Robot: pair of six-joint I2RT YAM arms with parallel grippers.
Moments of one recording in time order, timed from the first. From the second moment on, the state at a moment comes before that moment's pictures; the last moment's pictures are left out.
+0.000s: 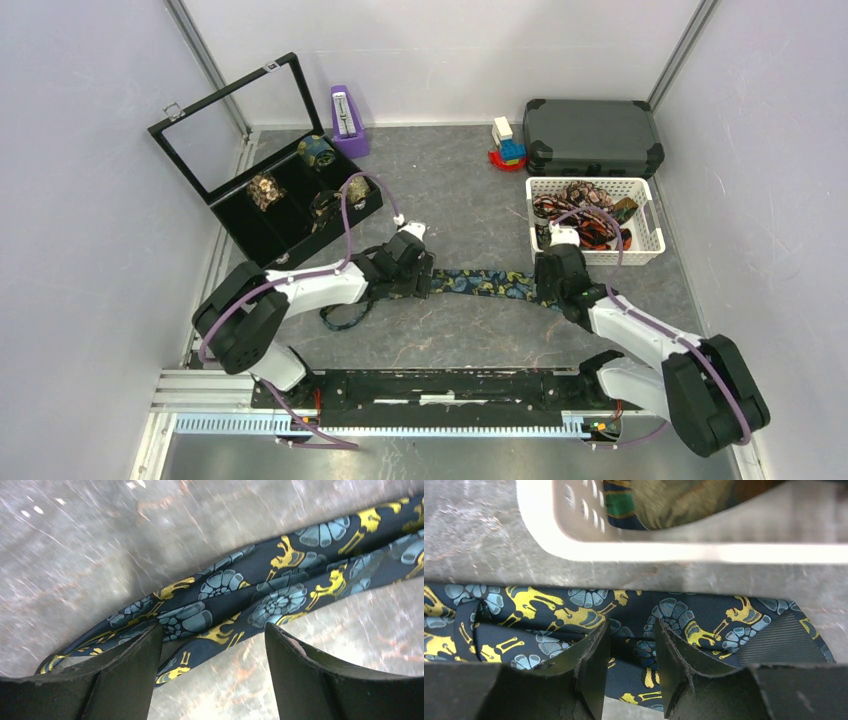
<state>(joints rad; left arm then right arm) -0.80 1.55 0.77 -0.15 -0.20 -0.47 0.40 1.13 0.36 -0.04 0.25 0.33</state>
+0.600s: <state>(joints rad) -0.98 1.32 0.87 -0.42 -0.28 -0.44 0.39 0.91 0.39 -0.29 0.23 0.35</state>
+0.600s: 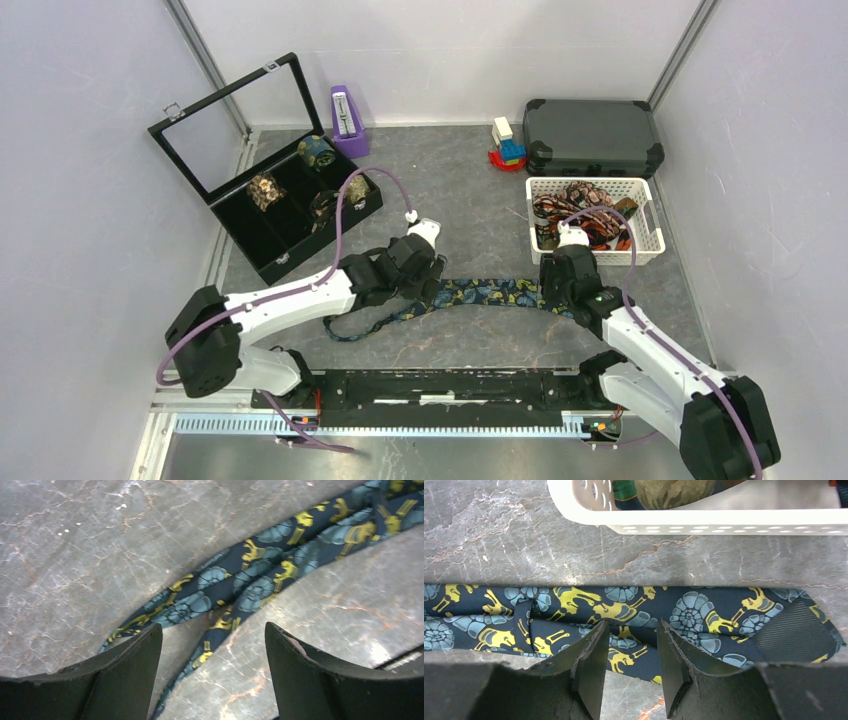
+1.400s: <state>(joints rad) -0.83 1.63 0.88 -0.31 -0.19 -0.39 0.37 1.05 0.36 -0.17 0.20 0.36</state>
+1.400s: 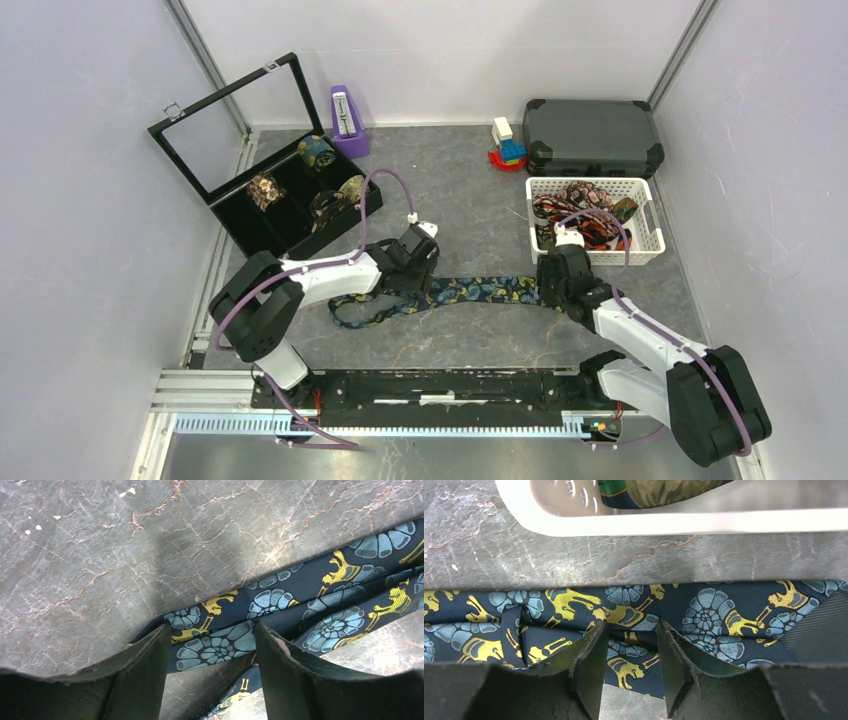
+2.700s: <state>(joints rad) -1.17 1.20 0.70 -0.65 -0.15 -0.55 0.35 0.97 0.46 -0.30 0.10 0.33</state>
